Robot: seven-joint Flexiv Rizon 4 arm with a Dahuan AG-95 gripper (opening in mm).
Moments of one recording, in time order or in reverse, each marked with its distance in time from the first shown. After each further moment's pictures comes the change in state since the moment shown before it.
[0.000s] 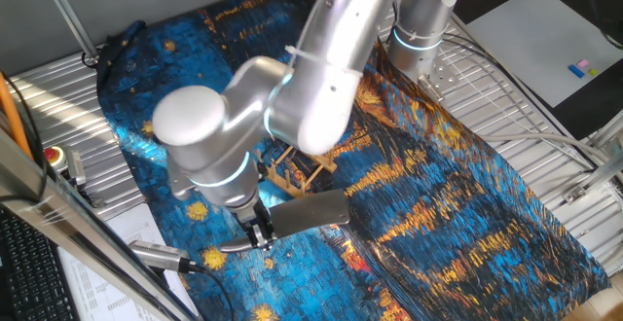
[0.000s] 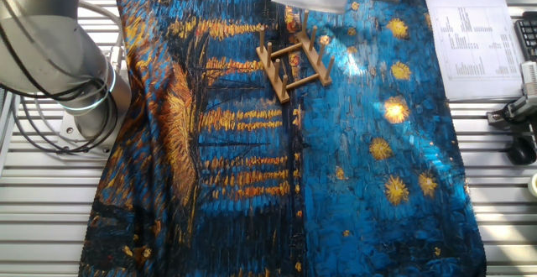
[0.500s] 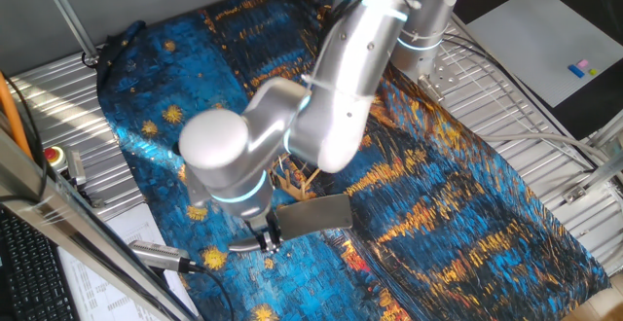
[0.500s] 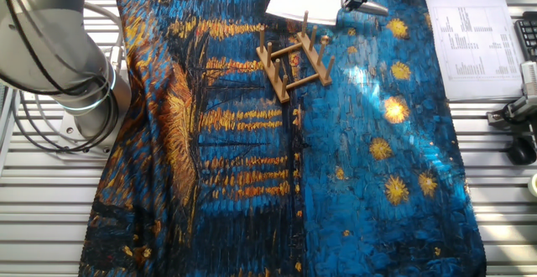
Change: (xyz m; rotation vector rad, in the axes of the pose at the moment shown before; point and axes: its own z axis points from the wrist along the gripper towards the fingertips) arm 0.010 -0.015 0.042 0.043 -0.013 0.055
